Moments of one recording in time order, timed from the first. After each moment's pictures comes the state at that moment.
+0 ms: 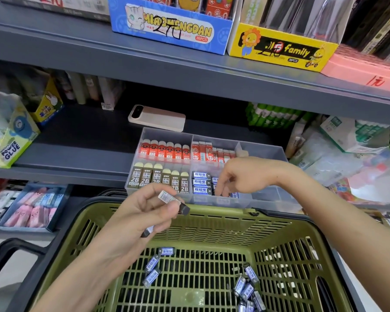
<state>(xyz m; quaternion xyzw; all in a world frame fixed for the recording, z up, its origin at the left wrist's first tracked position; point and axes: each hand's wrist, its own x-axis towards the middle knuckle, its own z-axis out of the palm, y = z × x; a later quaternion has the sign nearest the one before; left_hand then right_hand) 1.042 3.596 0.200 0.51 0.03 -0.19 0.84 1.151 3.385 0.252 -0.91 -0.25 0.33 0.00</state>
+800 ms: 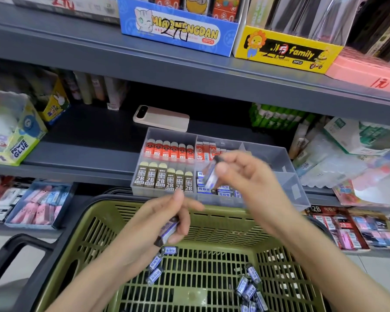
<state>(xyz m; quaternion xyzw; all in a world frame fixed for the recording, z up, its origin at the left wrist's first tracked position) 1.035 3.589 0.192 0.55 -0.07 -0.21 0.81 1.081 3.401 0.240 -0.71 -0.12 0.08 0.68</state>
